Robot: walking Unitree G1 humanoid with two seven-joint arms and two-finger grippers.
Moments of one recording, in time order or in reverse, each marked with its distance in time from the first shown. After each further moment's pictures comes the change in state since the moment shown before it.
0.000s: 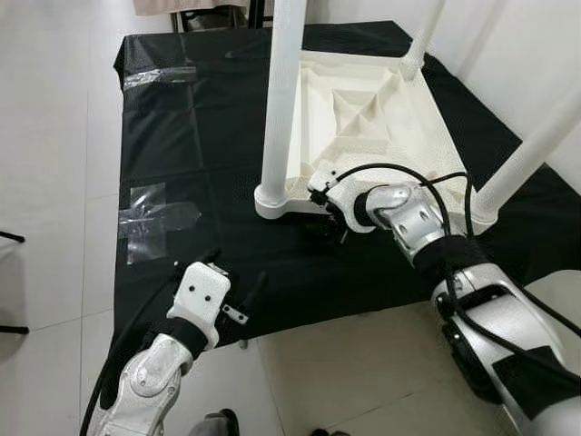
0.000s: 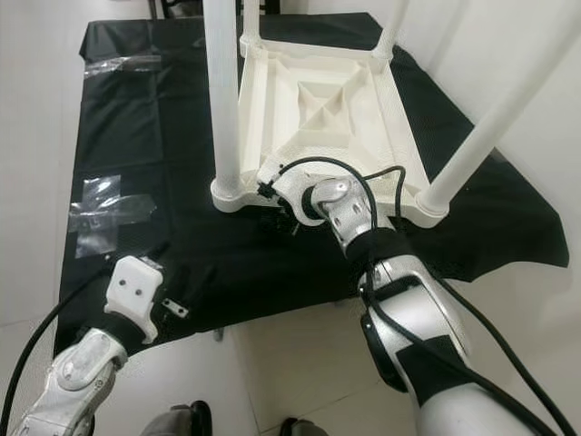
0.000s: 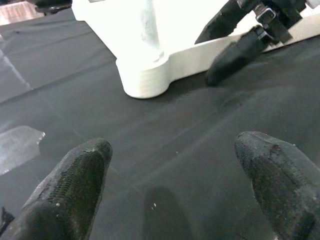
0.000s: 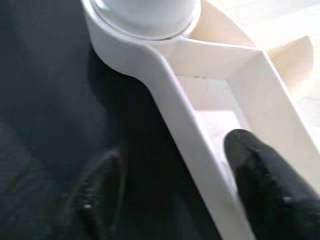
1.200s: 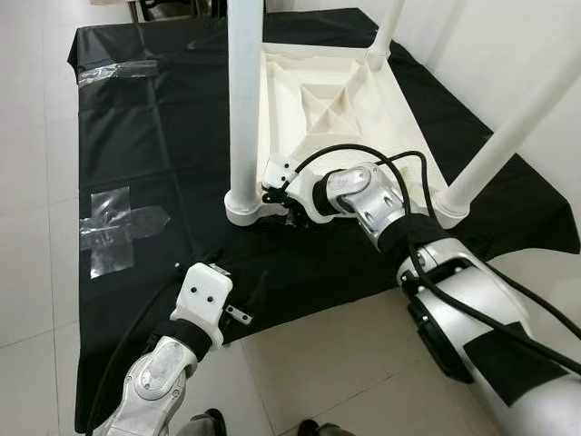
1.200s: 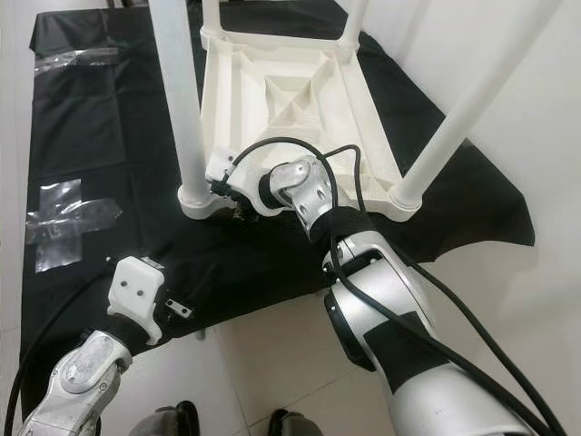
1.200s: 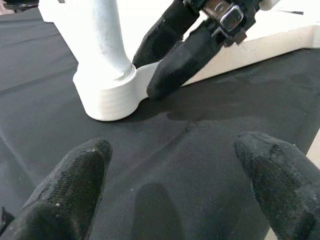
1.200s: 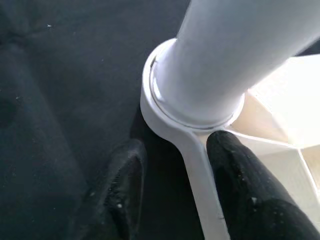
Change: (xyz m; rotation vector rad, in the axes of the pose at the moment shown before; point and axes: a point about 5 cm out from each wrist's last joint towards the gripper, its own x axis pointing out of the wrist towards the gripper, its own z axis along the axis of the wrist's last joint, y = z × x) left arm 0.001 -0.005 0.005 -0.028 -0.018 0.009; right arm 0.013 0.023 0.060 -0.193 -0.164 0.226
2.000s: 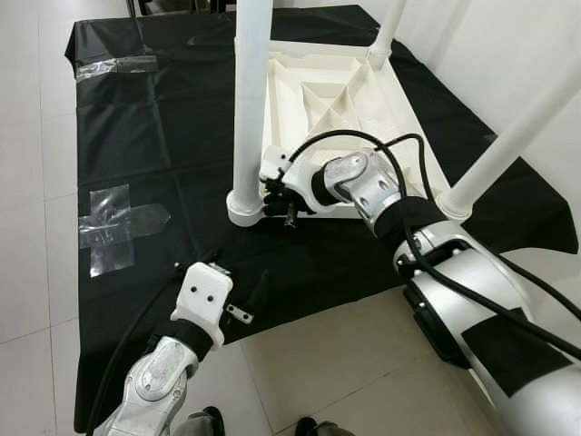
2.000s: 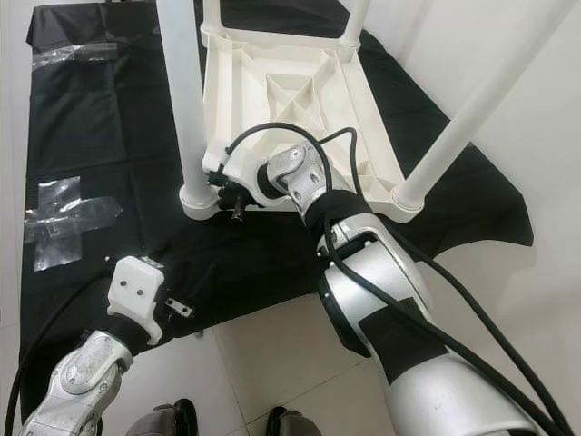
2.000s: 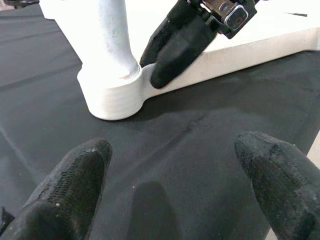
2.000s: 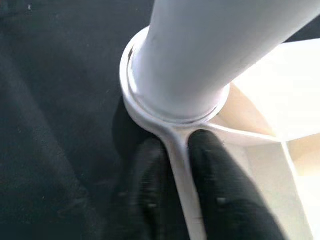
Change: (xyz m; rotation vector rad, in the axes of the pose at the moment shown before) left arm -0.001 -0.002 0.001 -0.012 0.002 0.010; right arm -0.002 -0.005 0.001 0.001 0.096 0.004
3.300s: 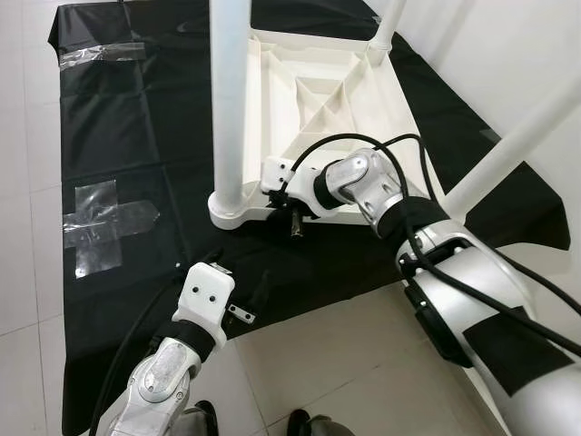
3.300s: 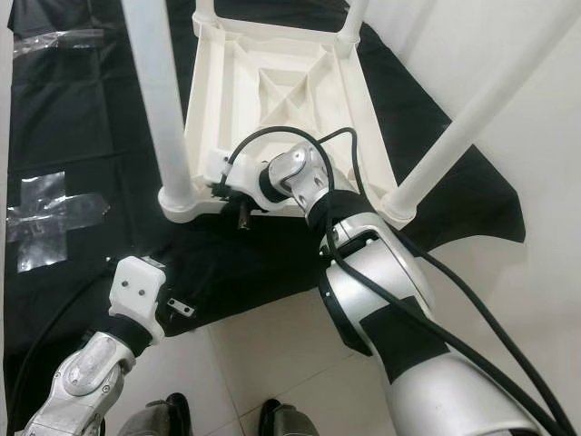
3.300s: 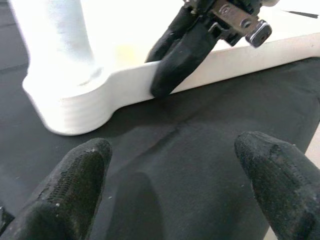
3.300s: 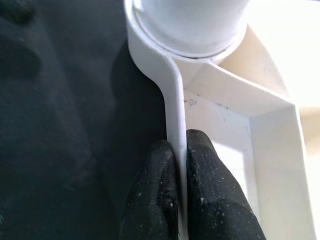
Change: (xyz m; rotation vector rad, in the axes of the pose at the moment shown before) left arm 0.000 -0.005 0.002 -0.008 -0.002 -0.008; right arm 0.004 0.008 0.009 -0.151 -0.058 0.073
